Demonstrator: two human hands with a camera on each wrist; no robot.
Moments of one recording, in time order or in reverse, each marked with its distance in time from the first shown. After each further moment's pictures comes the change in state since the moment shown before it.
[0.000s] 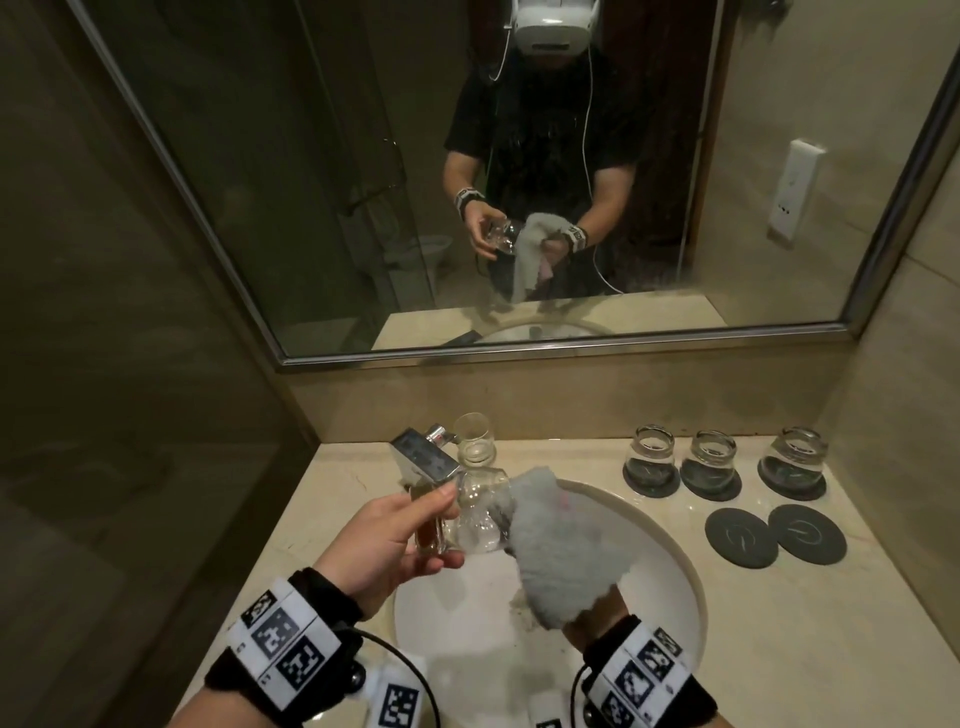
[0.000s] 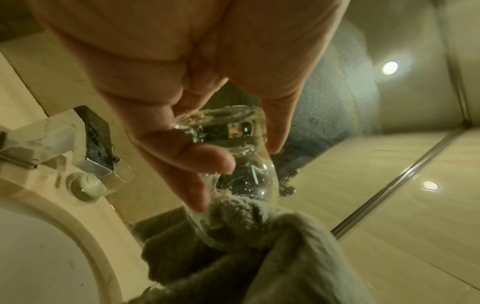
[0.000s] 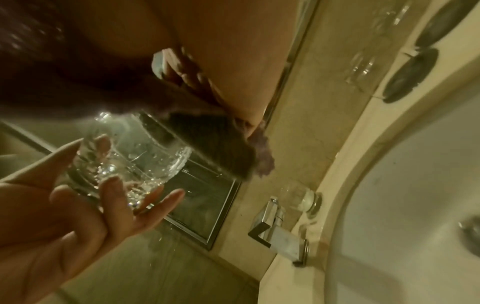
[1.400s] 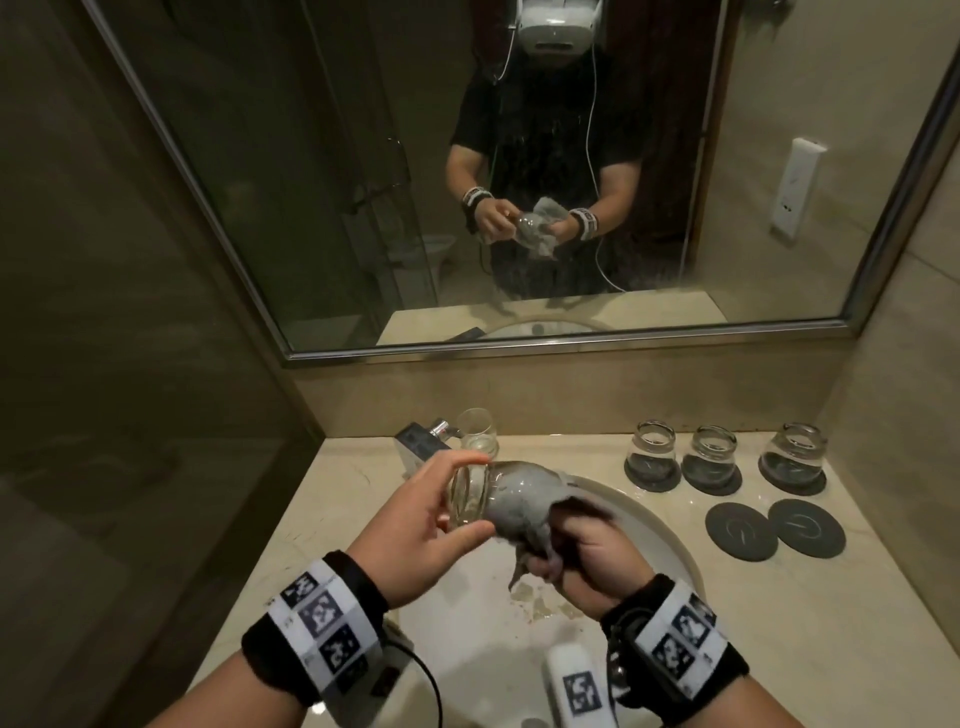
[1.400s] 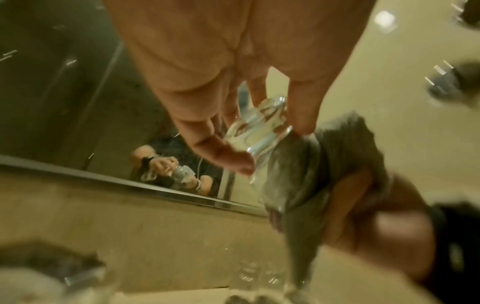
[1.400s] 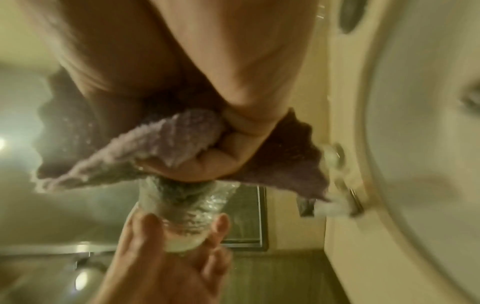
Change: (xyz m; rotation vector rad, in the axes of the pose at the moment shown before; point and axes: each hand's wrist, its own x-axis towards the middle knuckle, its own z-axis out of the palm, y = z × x) left_hand -0.003 -0.006 0.001 0.766 -0.148 0.605; right_hand -0.019 -0.031 0.022 -0.137 -0.231 -0.008
